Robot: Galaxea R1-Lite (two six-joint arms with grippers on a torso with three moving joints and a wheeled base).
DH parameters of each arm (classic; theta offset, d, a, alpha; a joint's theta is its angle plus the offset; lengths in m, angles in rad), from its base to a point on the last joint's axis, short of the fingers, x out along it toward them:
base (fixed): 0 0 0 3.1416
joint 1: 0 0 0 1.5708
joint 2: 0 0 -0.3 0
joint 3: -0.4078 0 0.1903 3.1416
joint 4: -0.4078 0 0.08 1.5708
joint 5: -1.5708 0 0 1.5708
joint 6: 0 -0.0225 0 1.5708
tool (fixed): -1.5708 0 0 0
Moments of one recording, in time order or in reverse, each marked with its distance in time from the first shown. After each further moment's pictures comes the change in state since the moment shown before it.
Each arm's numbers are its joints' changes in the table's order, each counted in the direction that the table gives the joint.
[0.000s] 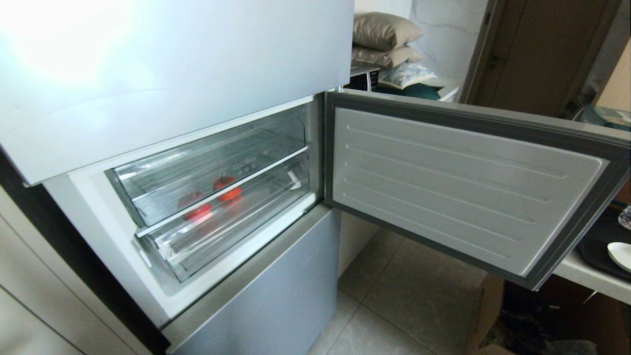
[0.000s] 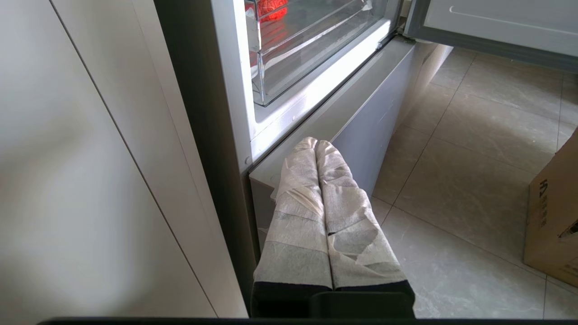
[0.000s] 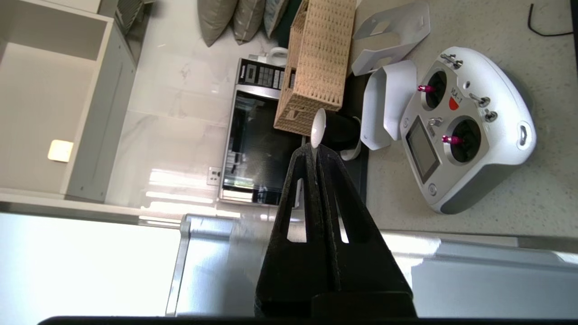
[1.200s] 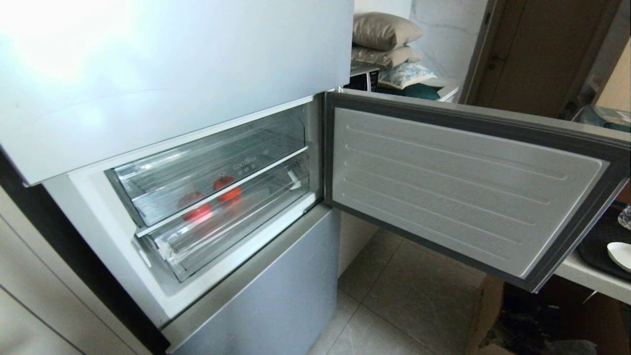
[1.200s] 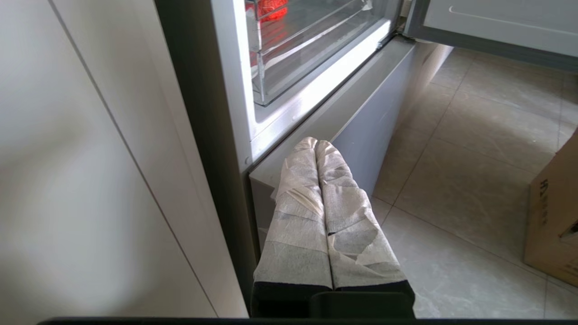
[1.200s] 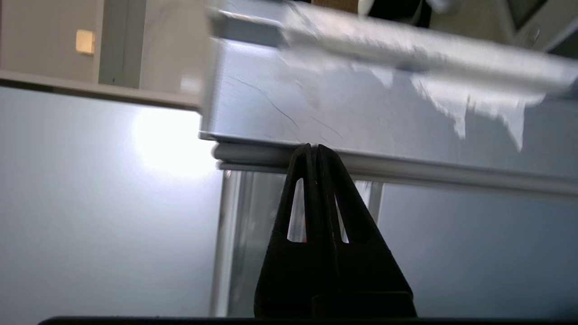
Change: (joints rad) left arm 0.000 0.000 0.000 0.000 0.000 0.000; right arm -0.051 -0.186 0.221 0.049 -0.237 -0.056
